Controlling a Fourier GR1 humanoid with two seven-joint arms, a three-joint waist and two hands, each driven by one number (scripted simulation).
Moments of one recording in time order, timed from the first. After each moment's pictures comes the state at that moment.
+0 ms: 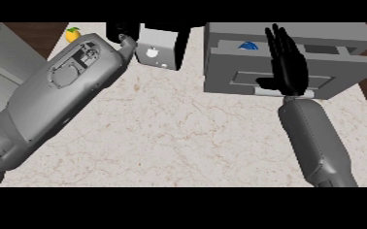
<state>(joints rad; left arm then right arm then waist) -1.14 0.41 -0.63 -1.05 0.55 0.79 0.25 -0.63 -0.17 -0.11 -0.84 1.21 -0.61 -0.12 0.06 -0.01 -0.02</state>
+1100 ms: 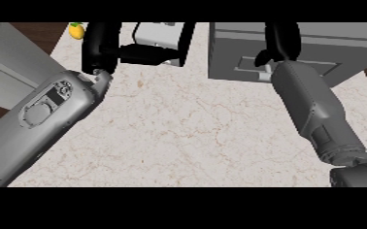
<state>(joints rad) -0.89 0.51 -0.61 -1.31 0.49 0.77 0.25 -1.05 -0.22 -0.23 -0.30 1.24 -0.73 -0.10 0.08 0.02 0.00</state>
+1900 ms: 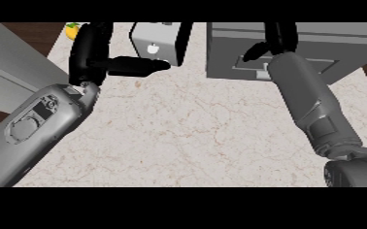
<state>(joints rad) -0.78 0.56 -0.59 -1.40 0.47 0.75 0.23 -1.11 -0.19 -0.43 -0.27 1.02 -0.64 -0.36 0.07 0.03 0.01</state>
